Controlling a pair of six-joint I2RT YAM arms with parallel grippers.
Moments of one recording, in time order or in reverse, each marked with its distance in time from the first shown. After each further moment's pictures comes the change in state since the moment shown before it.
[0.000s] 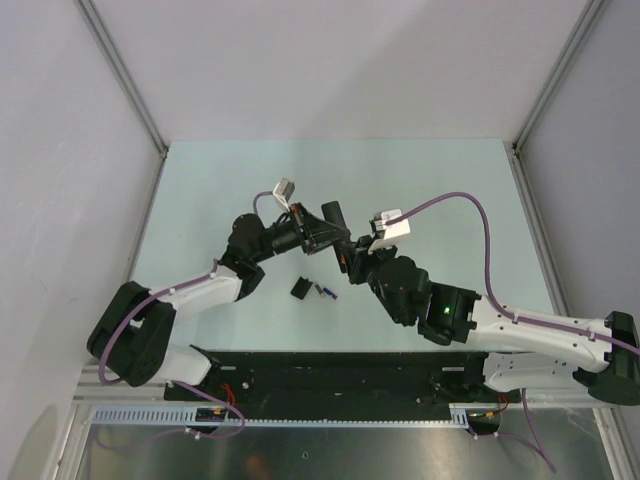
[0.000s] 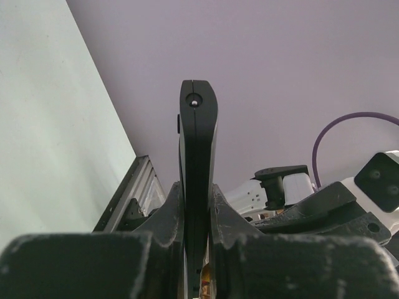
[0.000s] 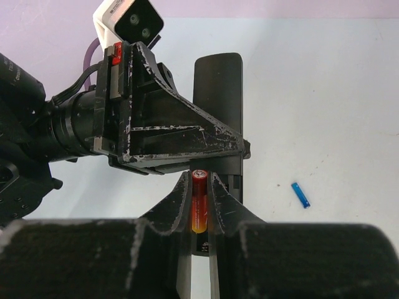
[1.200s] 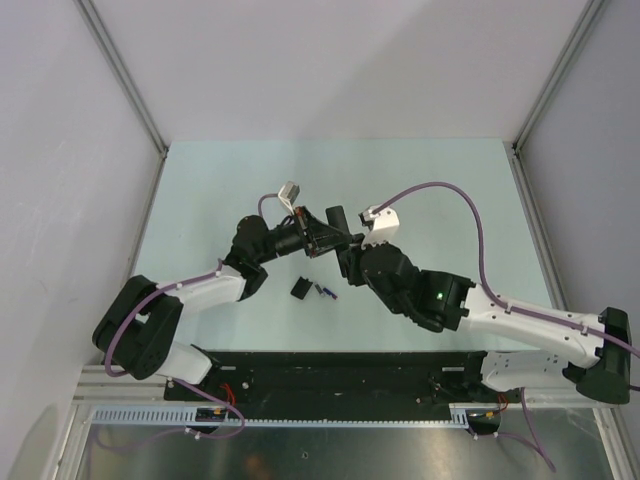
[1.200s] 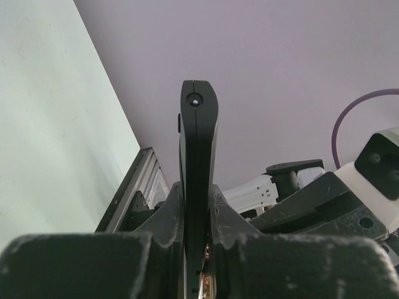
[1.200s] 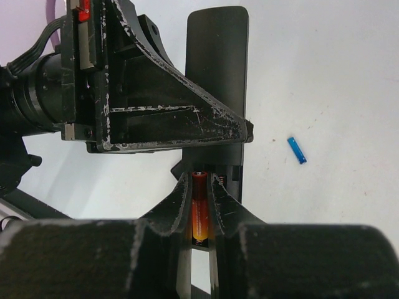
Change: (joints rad) left arm -0.013 0.048 -0.008 0.057 0.023 0.002; right arm -0.054 0.071 0.108 -0.290 -0.118 0.146
